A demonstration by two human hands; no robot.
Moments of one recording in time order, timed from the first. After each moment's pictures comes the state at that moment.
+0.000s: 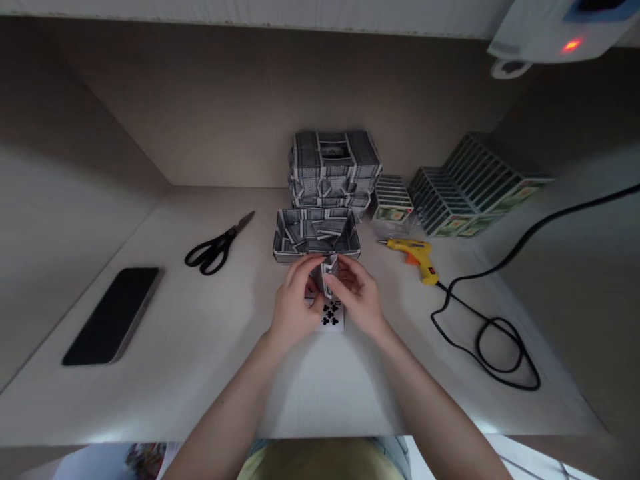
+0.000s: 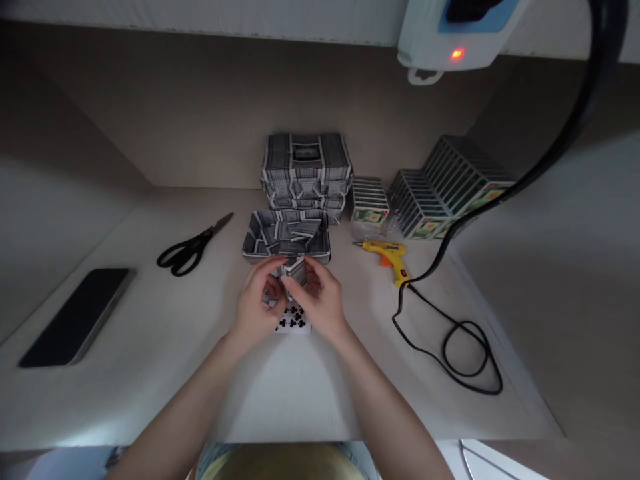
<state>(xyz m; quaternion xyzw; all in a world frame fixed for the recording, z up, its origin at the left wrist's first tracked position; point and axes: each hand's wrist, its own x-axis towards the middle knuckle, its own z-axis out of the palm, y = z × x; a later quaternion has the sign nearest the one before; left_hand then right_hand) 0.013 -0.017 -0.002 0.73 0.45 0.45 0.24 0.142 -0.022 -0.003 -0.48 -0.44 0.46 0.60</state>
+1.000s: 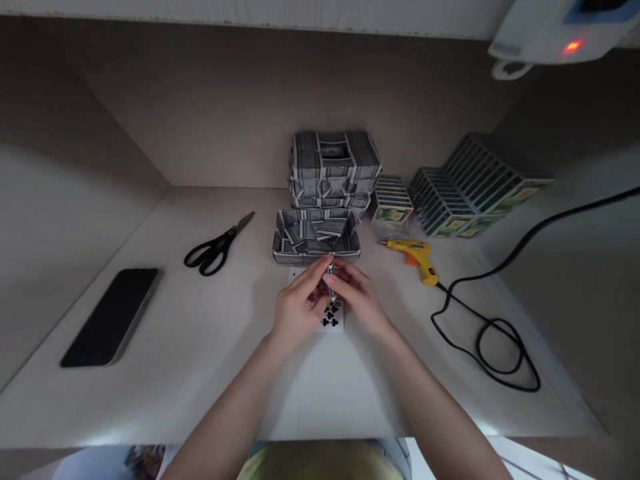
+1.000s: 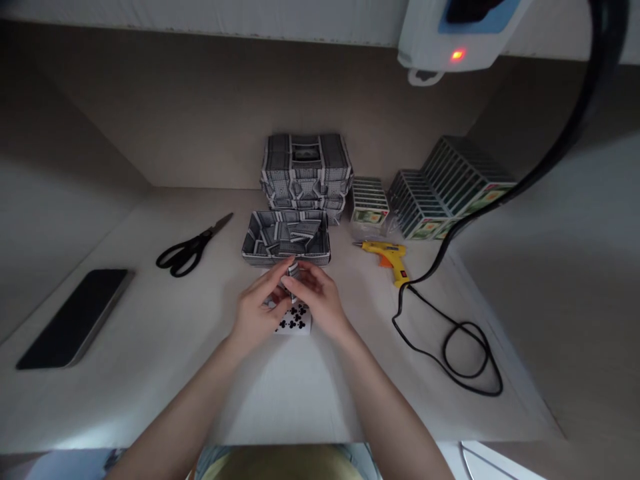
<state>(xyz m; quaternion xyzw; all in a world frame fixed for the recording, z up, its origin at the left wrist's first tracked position) 0.013 -0.018 -0.008 0.76 0.41 0.43 0.25 0.144 -0.020 0.005 -0.44 -0.40 0.59 0.54</state>
